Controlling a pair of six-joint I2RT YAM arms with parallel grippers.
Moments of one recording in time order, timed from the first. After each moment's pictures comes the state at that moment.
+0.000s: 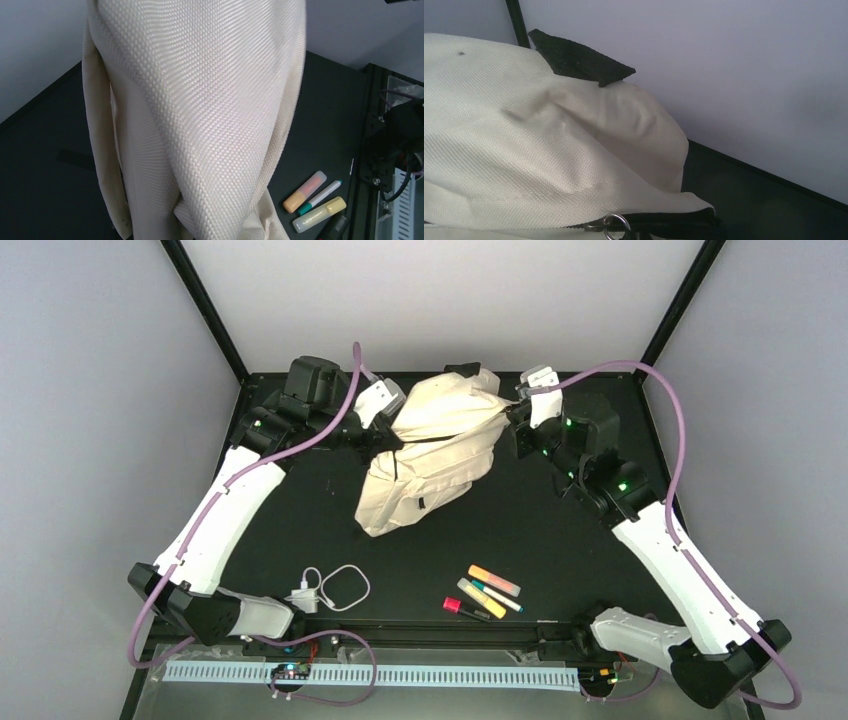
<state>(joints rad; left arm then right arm) -0.44 1.35 1.59 -0.89 0.58 0.28 0.55 1.08 1.24 -0.40 0.06 -0.02</state>
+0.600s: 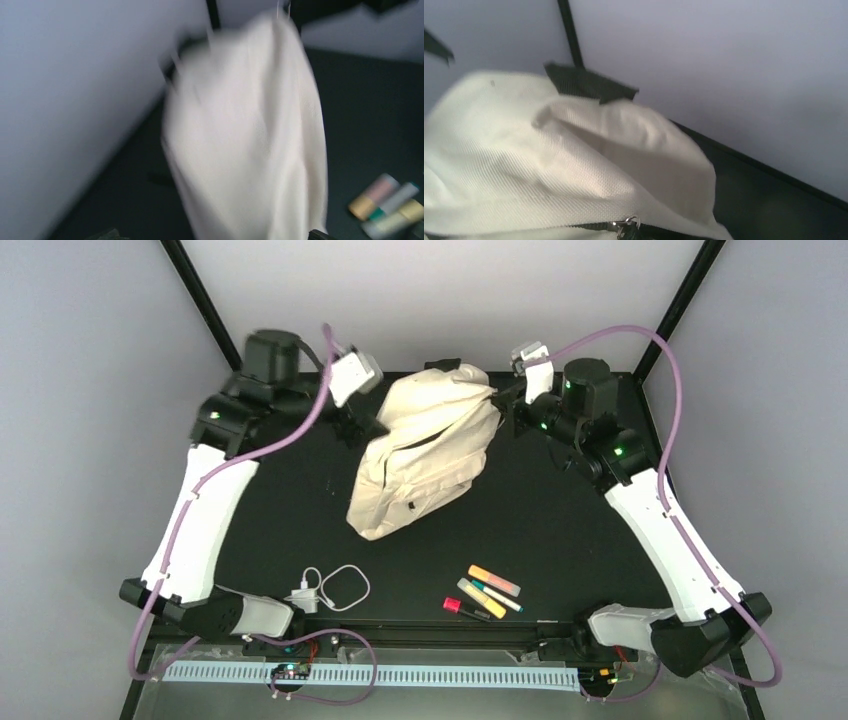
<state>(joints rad) -0.37 1.36 1.75 -1.01 0.52 0.47 0.44 1.22 1.40 -0.48 -0.24 0.00</state>
